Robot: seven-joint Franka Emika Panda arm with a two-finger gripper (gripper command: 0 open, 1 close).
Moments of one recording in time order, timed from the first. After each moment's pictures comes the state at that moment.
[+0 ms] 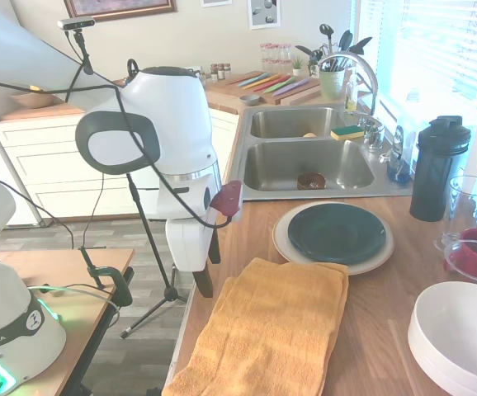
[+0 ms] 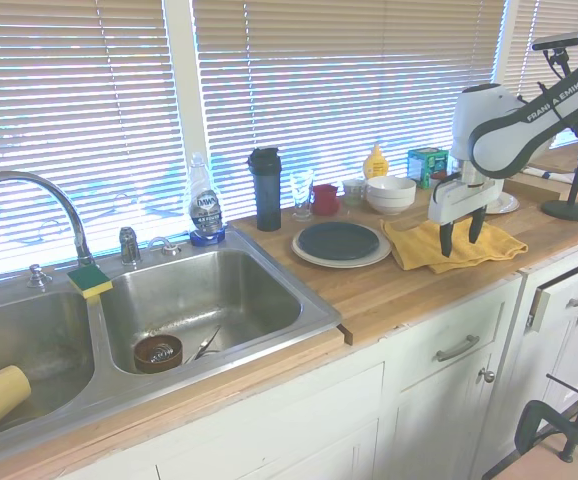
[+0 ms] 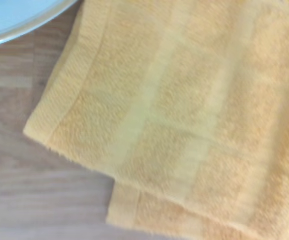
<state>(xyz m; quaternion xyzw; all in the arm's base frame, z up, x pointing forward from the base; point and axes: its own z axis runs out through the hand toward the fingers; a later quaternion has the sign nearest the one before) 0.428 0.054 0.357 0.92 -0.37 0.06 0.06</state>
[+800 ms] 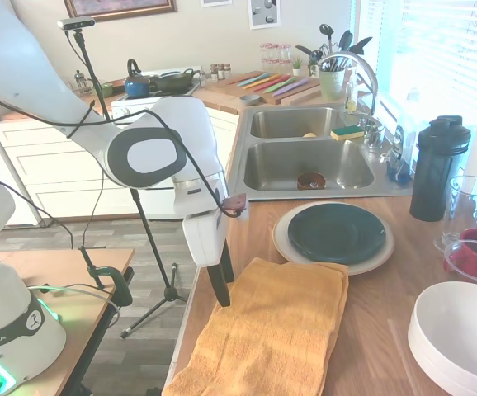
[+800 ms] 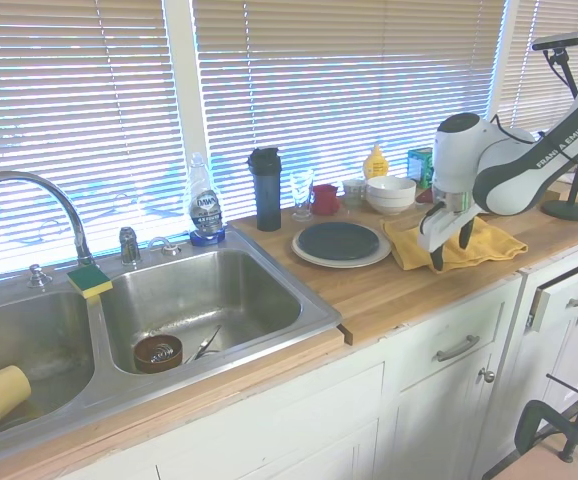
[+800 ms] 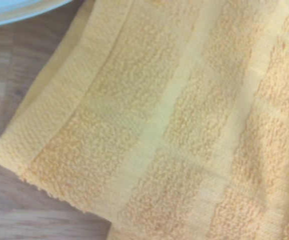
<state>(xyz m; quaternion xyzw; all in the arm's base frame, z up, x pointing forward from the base) 0.424 0.085 0.316 0.92 -0.34 0.16 0.12</state>
